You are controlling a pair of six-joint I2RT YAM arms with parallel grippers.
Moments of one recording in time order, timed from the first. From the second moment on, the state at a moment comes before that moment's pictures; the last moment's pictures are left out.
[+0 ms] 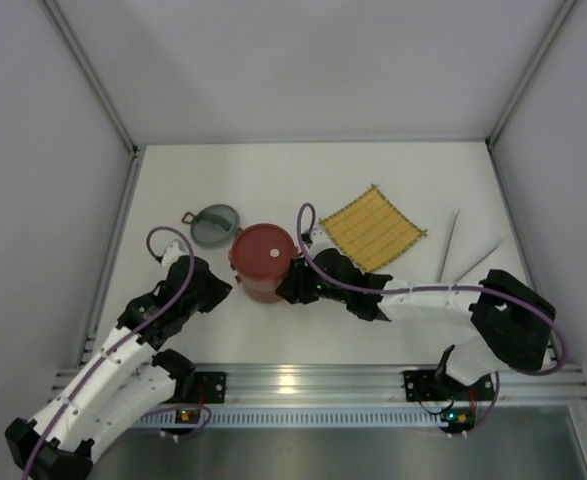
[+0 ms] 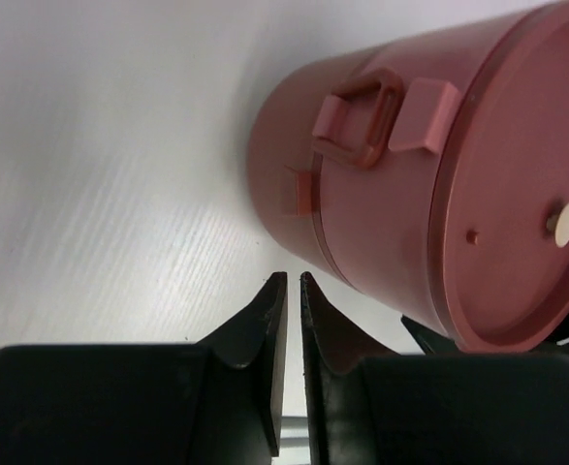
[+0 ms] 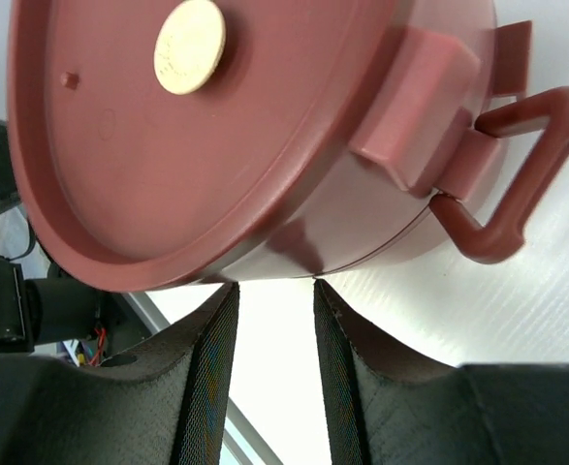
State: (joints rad) left arm -0.55 0.68 0.63 -0.73 -0.21 -1.09; right arm 1.04 1.49 0.75 0.25 0.04 0.73
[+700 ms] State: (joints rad) left arm -0.54 0.81 0.70 -0.60 -0.55 -1.21; right arm 1.03 1.28 0.83 -0.07 0.18 0.69
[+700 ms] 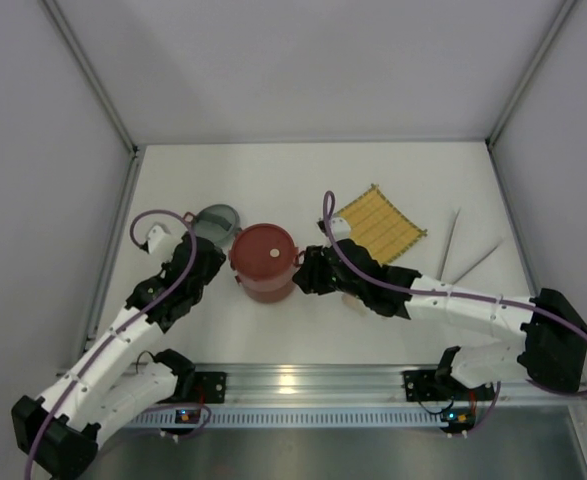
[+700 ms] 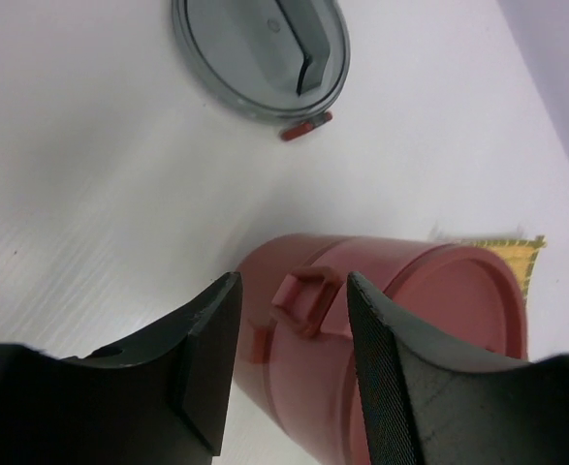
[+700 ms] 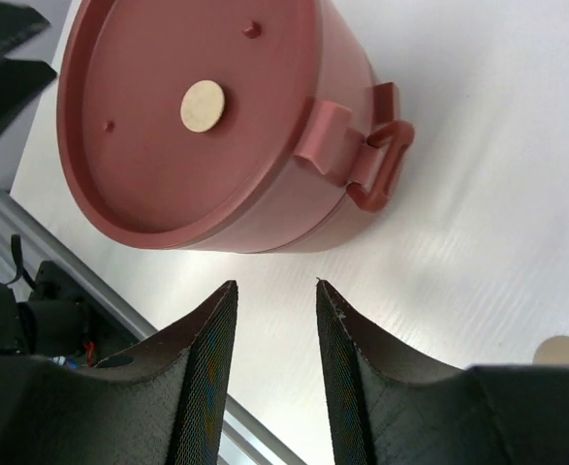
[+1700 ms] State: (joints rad) left arm -0.36 1.03 0.75 -0.38 -0.32 -1.07; right arm 0.99 1.36 0.99 -0.18 0.28 0.67
